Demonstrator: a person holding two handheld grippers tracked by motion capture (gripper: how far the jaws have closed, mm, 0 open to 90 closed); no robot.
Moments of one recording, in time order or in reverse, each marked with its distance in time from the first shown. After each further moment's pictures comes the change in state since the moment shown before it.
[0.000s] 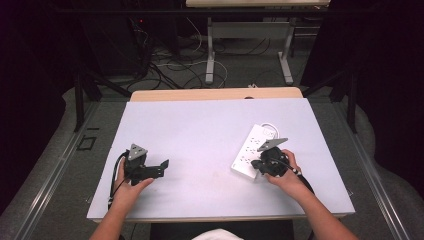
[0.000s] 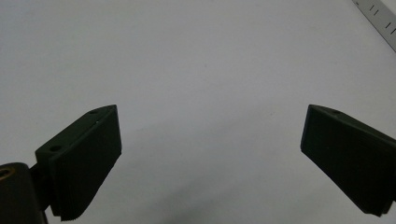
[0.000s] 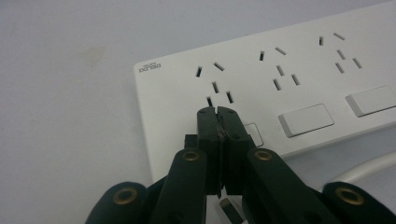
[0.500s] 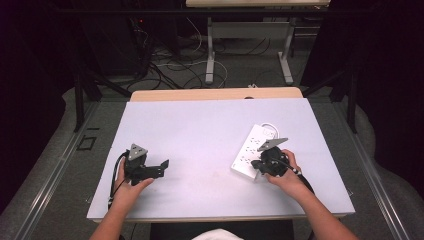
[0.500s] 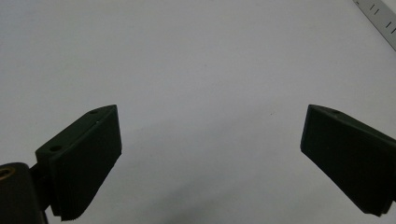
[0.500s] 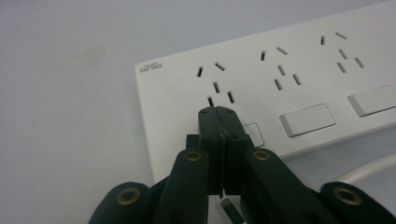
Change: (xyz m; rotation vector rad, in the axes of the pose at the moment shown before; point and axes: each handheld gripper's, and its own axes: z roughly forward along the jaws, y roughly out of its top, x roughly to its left) left arm 0.000 0.000 0.000 0.002 0.002 0.002; right arm -0.002 0.000 0.000 -0.005 0.016 -0.008
